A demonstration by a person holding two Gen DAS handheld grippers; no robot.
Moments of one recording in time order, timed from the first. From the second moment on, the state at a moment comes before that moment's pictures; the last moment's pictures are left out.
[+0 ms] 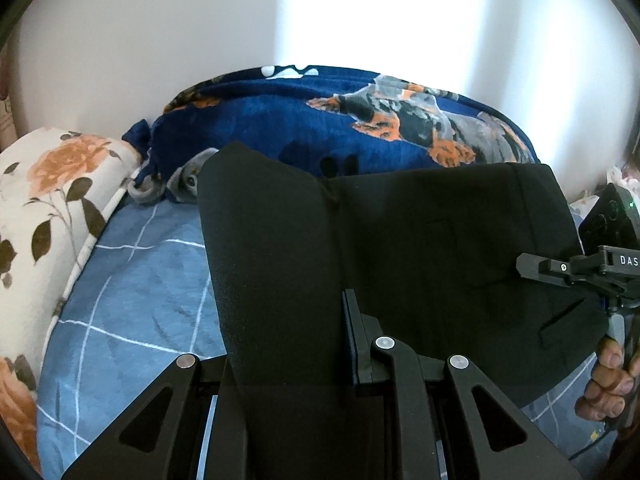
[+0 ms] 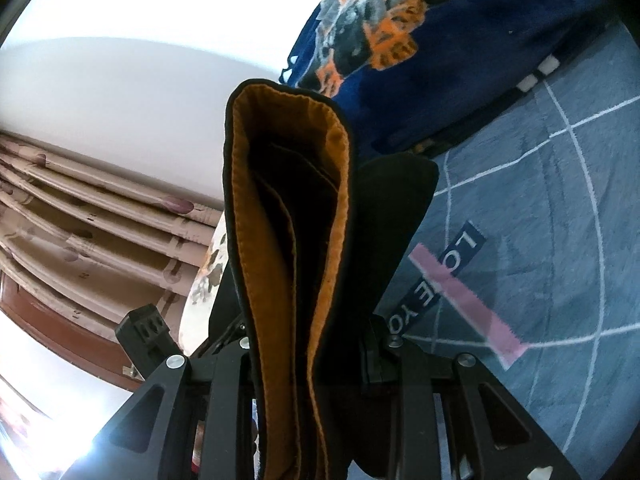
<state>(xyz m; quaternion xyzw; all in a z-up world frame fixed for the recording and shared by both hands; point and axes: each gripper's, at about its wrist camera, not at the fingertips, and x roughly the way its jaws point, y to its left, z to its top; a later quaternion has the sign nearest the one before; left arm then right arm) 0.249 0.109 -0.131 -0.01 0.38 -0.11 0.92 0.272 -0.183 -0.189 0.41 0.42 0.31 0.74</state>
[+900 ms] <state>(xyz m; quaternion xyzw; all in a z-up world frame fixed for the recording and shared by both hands) 0.279 0.116 -0.194 -0.02 0.42 -0.08 0.91 0.298 -0.203 -0.248 0.42 0.46 0.26 0.74</state>
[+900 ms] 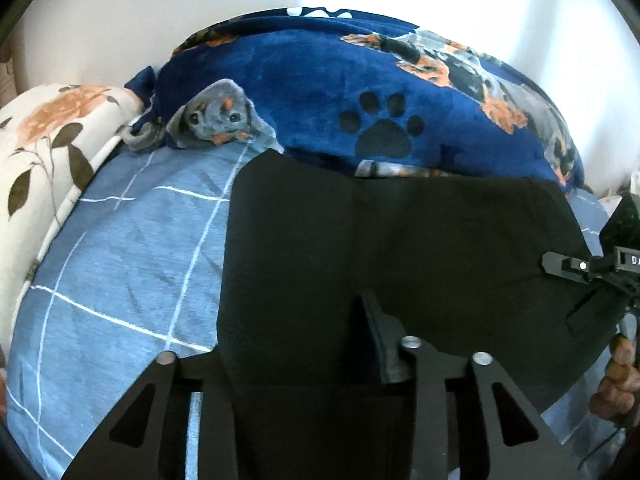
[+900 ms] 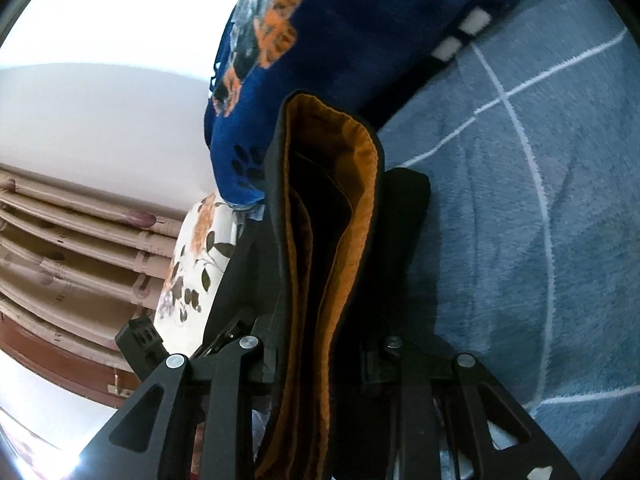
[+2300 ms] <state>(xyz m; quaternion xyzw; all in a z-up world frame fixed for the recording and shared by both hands) 0.275 0.125 -0.212 -0.01 0.40 0.01 0.91 0.276 -0.121 -0.216 0.08 0.43 0.06 0.90</state>
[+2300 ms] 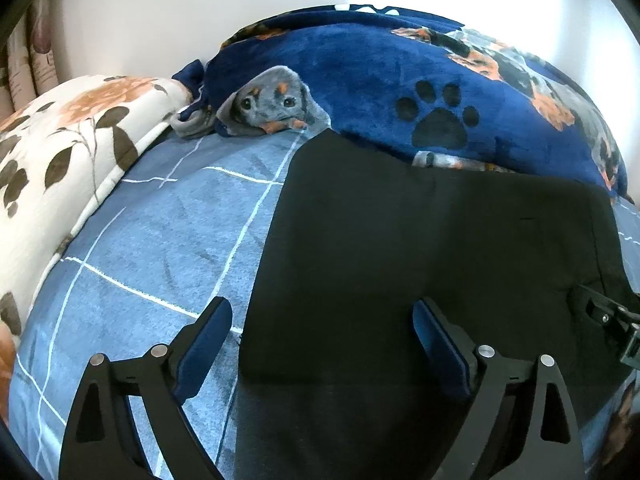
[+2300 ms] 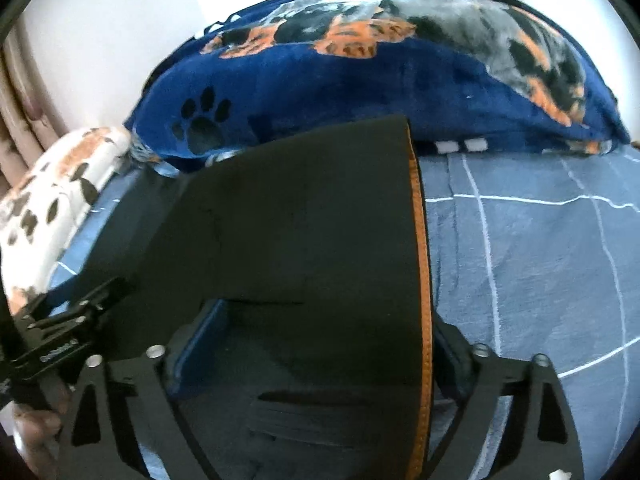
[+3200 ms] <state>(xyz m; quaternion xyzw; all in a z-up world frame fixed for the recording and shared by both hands) 0.231 0.113 -0.190 0.06 0.35 0.05 0.93 0.188 -0.128 -0.156 0.09 0.34 -0.02 0.94</state>
